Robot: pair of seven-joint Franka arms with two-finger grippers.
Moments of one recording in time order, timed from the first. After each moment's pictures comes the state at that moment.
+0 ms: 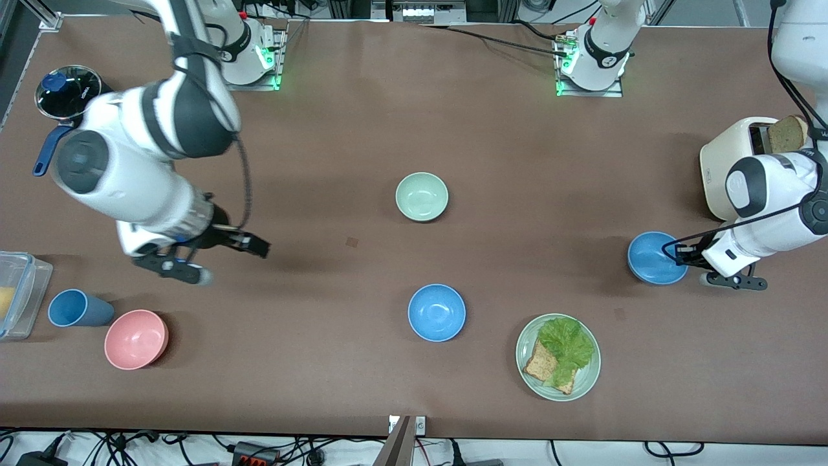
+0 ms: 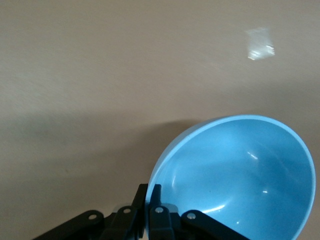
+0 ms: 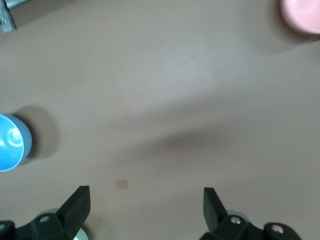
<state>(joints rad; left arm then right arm) 0.50 0.48 -0.32 -1.91 0.16 2.29 0.21 0.57 0.40 -0.42 -1.46 0.27 1.88 0.43</state>
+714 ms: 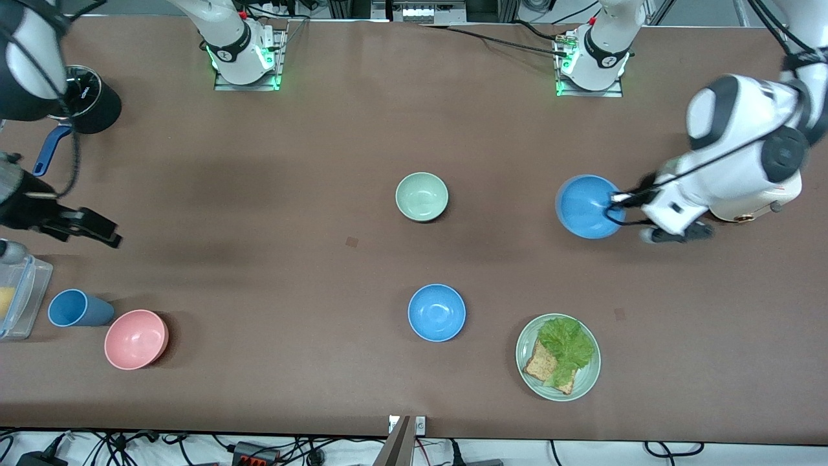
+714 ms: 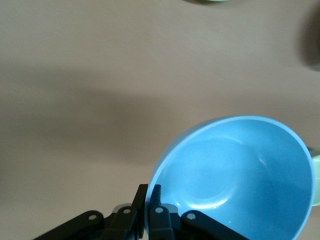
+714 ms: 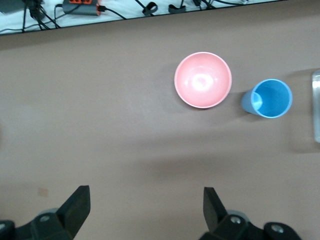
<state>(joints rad) 0.49 0.17 -0.69 -1.95 -0.11 1.91 -0.37 0.10 0.24 -0.16 -1.46 0.08 1.82 0.04</state>
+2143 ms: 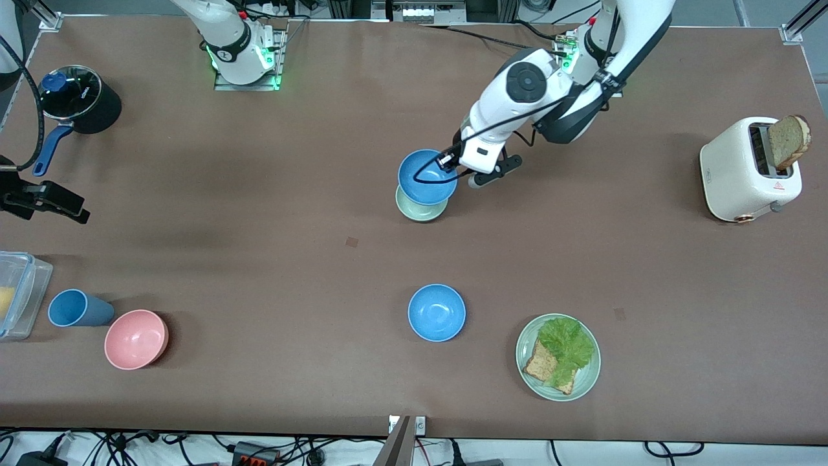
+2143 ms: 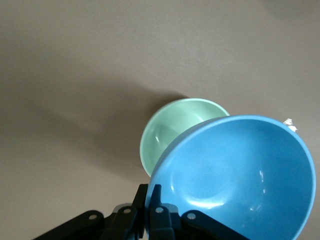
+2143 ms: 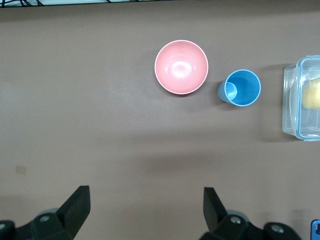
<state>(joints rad) 0.19 0.40 -0.97 -2.15 0.15 2.52 -1.41 -0.02 0.19 -0.06 -1.47 0.00 1.74 -0.01</state>
